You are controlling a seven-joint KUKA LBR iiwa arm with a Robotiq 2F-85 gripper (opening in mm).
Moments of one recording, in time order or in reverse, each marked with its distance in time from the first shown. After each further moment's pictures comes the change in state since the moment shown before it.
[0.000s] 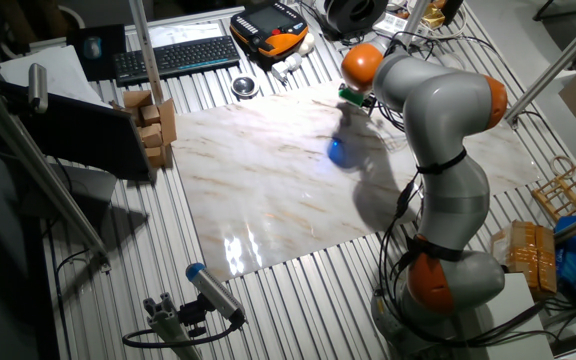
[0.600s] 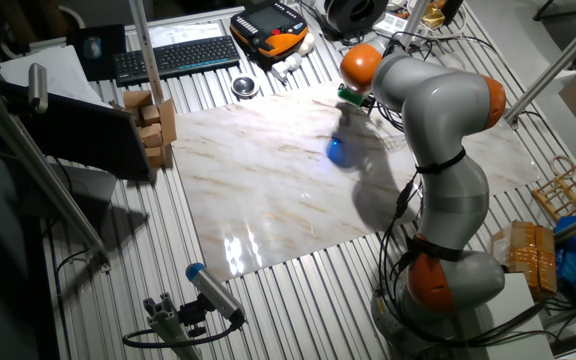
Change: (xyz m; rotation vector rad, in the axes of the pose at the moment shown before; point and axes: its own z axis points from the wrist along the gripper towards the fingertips) arm 0.000 0.002 0.000 0.002 -0.006 0.001
